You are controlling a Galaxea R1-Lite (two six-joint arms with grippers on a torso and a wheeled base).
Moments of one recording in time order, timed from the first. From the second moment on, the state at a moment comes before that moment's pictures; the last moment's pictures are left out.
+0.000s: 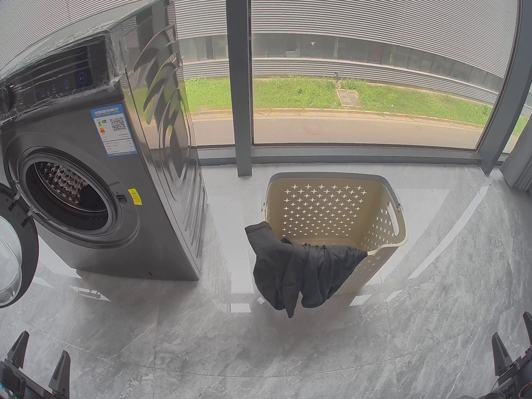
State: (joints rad) left arm 0.00 0.02 -0.02 0.00 0.01 -0.04; right arm 0.00 0.02 -0.02 0.00 0.02 -0.01
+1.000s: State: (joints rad) left arm 0.00 0.02 -0.02 0.00 0.01 -0.04; right arm 0.00 0.02 -0.02 0.00 0.02 -0.01
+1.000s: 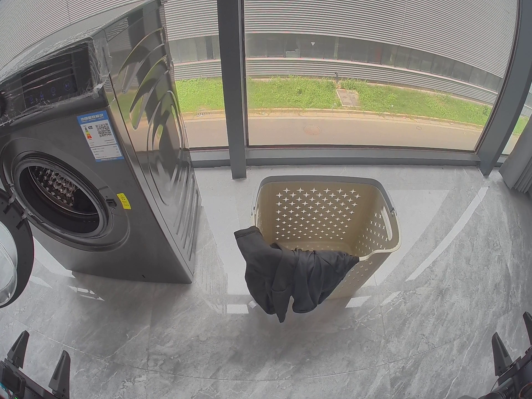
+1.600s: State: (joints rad) left arm 0.00 0.02 -0.02 0.00 0.01 -0.04; right arm 0.00 0.02 -0.02 0.00 0.02 -0.01
